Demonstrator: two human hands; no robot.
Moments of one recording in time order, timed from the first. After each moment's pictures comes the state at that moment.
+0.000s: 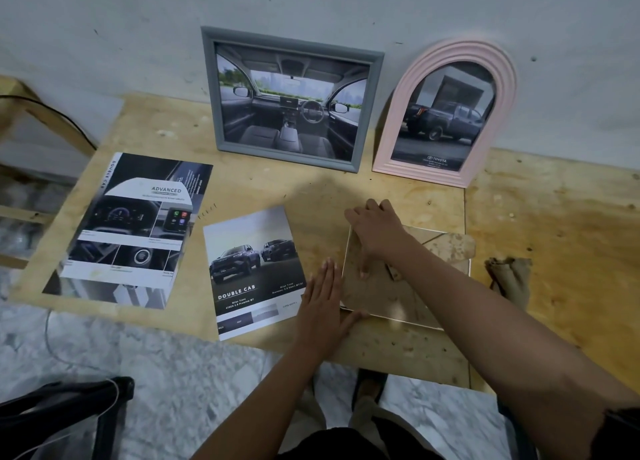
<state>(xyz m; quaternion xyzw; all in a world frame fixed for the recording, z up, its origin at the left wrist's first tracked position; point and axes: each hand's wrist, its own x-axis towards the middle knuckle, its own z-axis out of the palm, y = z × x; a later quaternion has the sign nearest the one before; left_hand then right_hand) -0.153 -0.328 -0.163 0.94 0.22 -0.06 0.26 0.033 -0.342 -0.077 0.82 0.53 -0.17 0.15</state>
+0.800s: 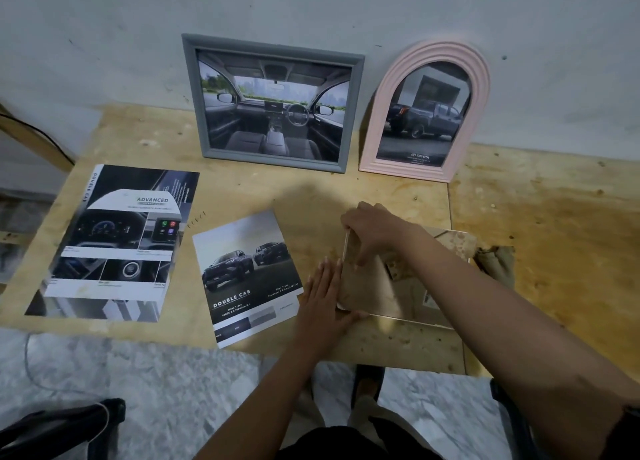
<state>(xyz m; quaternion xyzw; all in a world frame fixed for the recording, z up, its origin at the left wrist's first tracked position) -0.154 -0.325 -0.162 0.92 0.20 -0.02 0.32 0.044 -0.348 -0.068 0.79 0.54 -0.29 0.06</state>
